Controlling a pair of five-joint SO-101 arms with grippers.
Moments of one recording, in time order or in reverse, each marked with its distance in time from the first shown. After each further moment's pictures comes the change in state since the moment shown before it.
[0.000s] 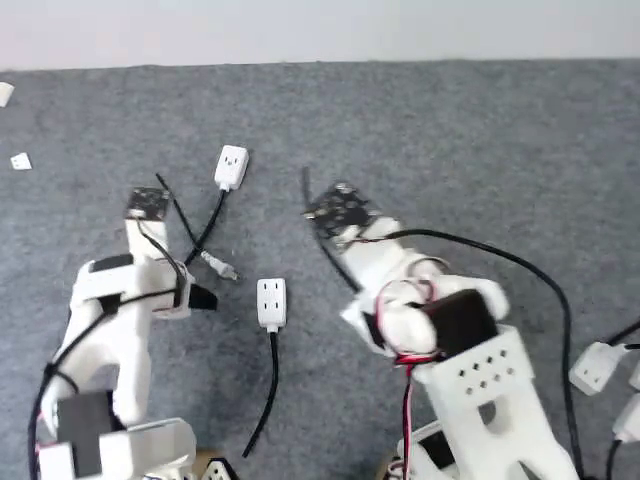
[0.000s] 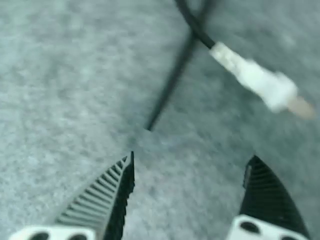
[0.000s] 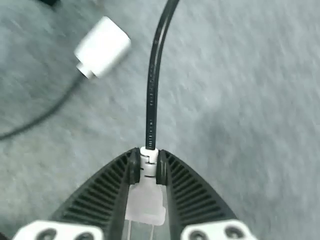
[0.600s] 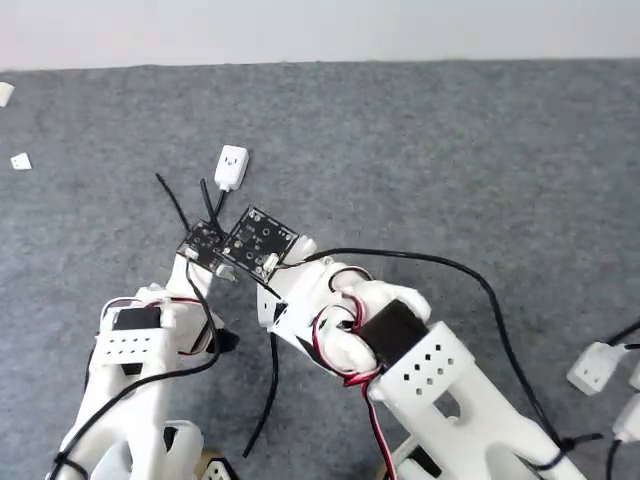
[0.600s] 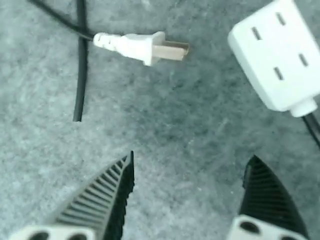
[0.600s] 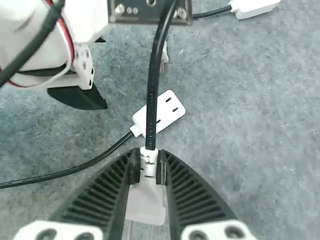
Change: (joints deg) left arm 8.4 -24.4 18.5 -1.2 -13.8; right arm -14.1 3.5 8.8 -19.3 -3.0
